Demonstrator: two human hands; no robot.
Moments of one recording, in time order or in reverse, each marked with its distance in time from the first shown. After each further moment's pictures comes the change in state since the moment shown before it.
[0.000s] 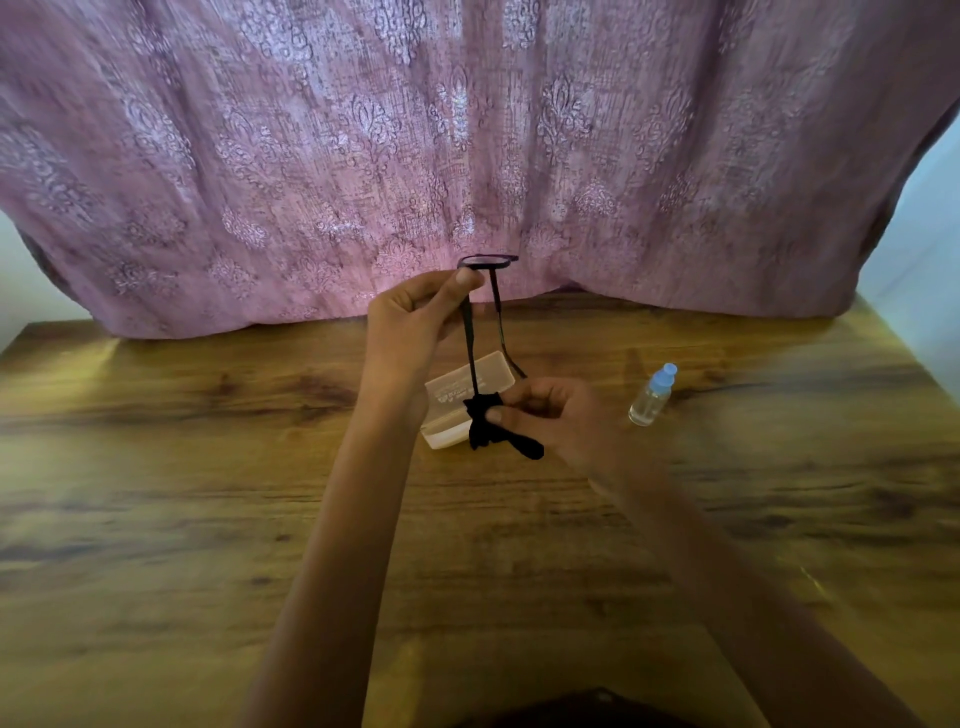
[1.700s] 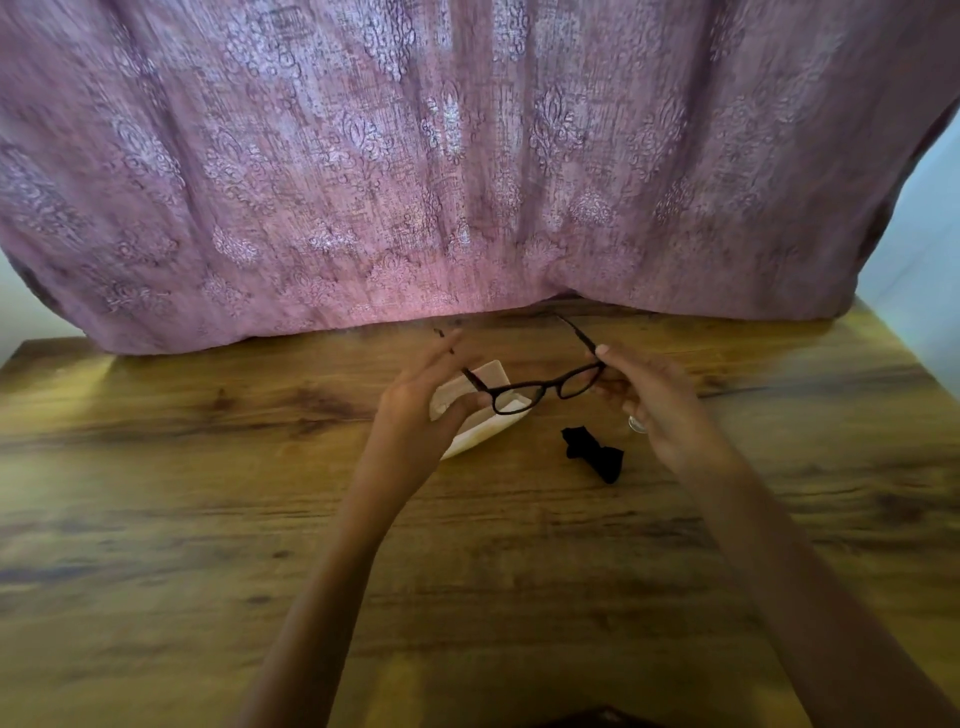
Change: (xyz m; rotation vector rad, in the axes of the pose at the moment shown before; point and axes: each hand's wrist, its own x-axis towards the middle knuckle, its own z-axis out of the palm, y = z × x) left_hand -0.022 -0.050 -0.030 0.787 -0.237 0.411; right_hand 0.017 0.009 -0.073 0.263 0.431 0.120
